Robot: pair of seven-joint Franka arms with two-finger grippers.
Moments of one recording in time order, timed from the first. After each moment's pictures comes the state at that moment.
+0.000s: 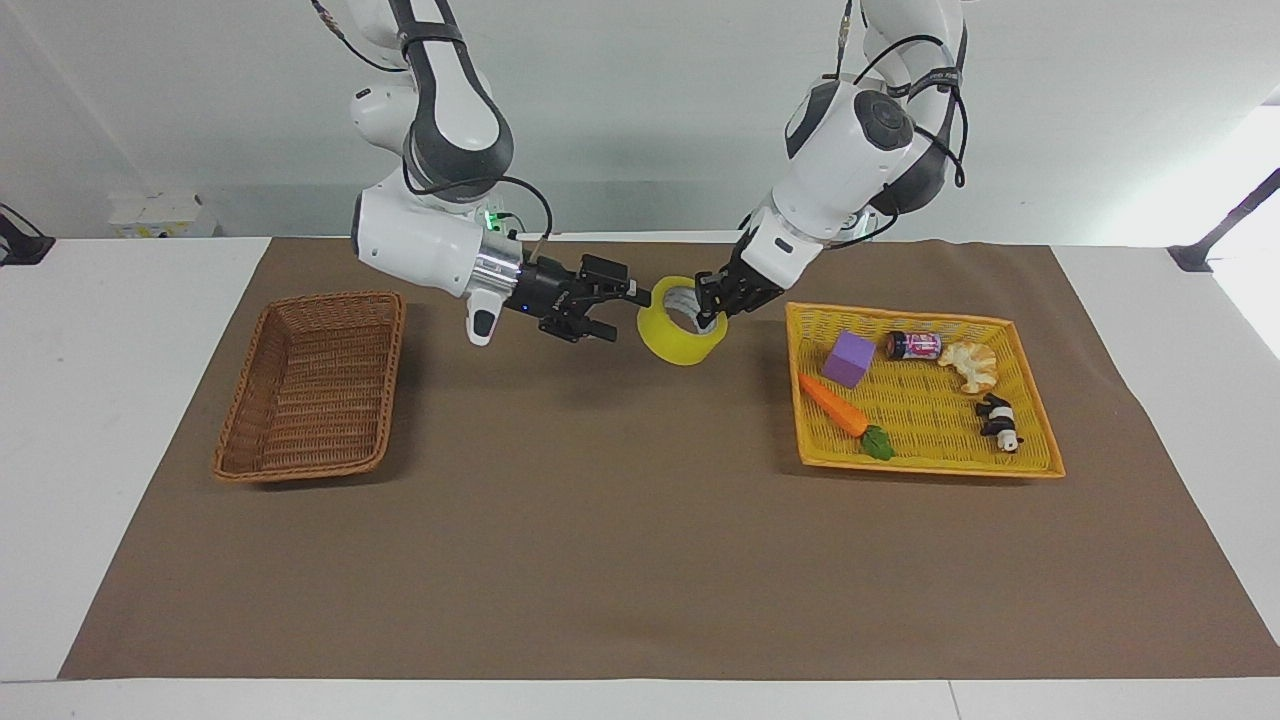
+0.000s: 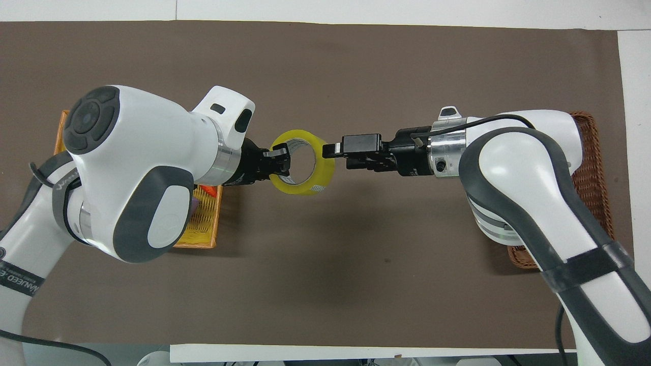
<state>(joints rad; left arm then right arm) -0.47 0.03 -0.13 -1.89 -0.40 2.07 -0.61 0.47 0.06 -0.14 -2.04 1.28 2.10 -0.28</state>
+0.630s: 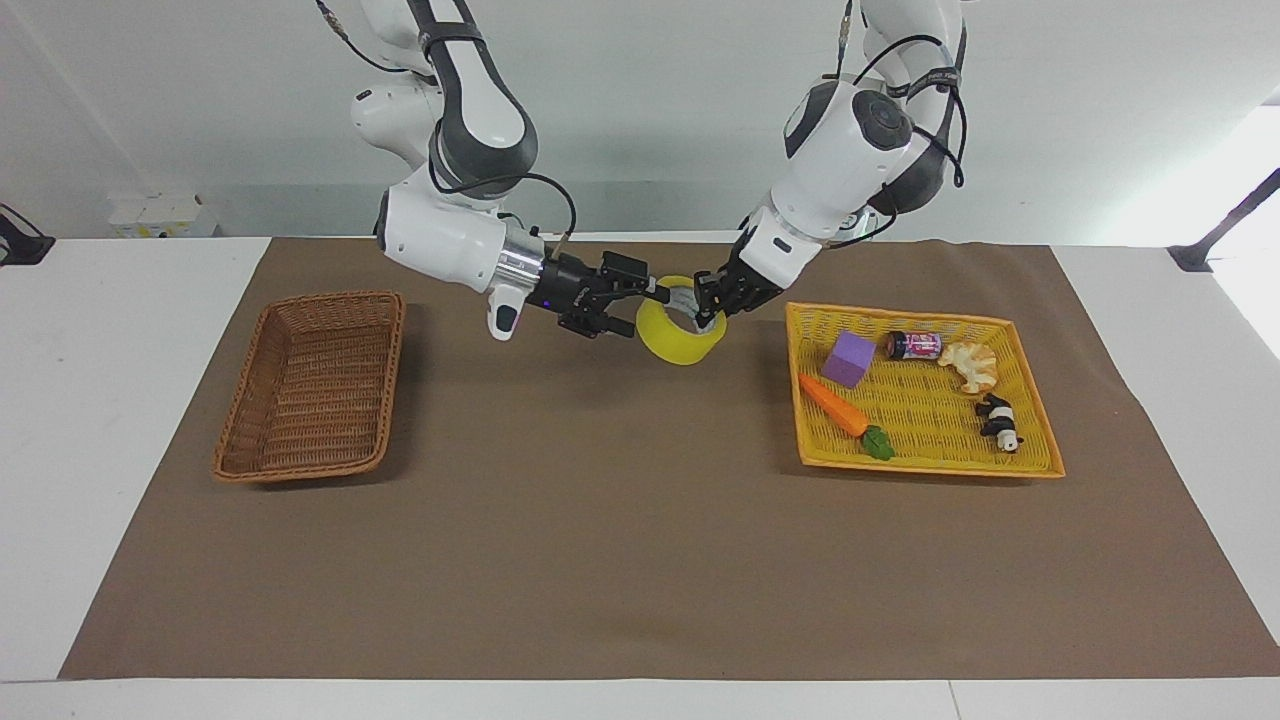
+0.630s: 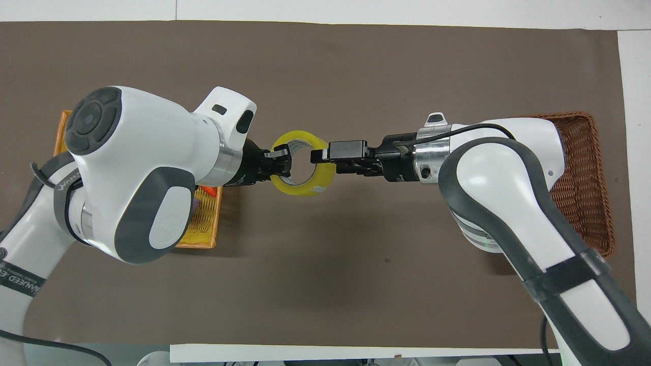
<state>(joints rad) -0.47 0.03 -0.13 -1.89 -0.40 2.07 -0.61 0.51 0.06 -0.14 -2.05 1.29 2.14 -0.27</state>
